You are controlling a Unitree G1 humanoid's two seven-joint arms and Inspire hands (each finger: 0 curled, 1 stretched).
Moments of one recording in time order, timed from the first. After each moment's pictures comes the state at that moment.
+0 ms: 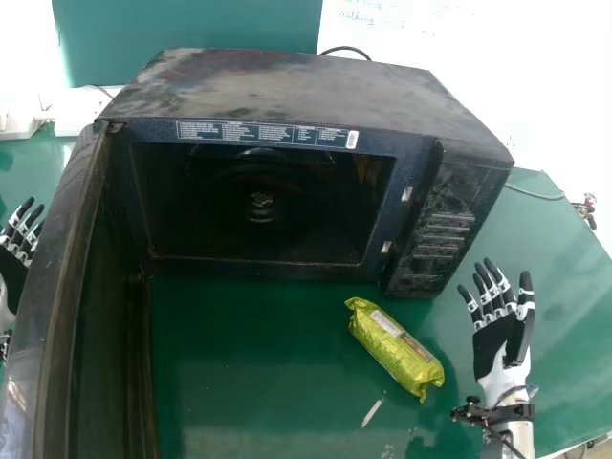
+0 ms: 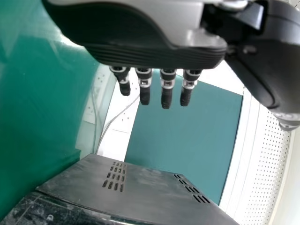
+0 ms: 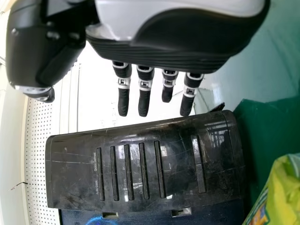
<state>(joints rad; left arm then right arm) -0.22 0.44 0.61 0.41 -0.57 -0.16 -0.57 -0.10 -0.26 -0.44 0.03 0.49 -0.07 0.33</state>
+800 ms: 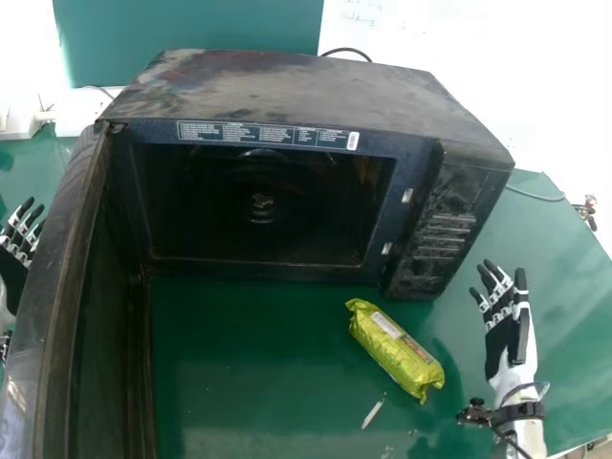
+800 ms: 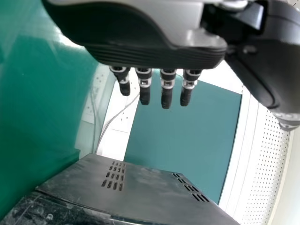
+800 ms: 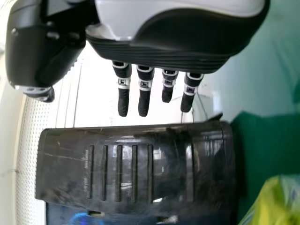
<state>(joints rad) -0.22 0.44 0.61 0.39 -0.57 -0.16 -0.57 -0.08 -0.32 -0.43 0.01 0.31 -0.10 0.28</state>
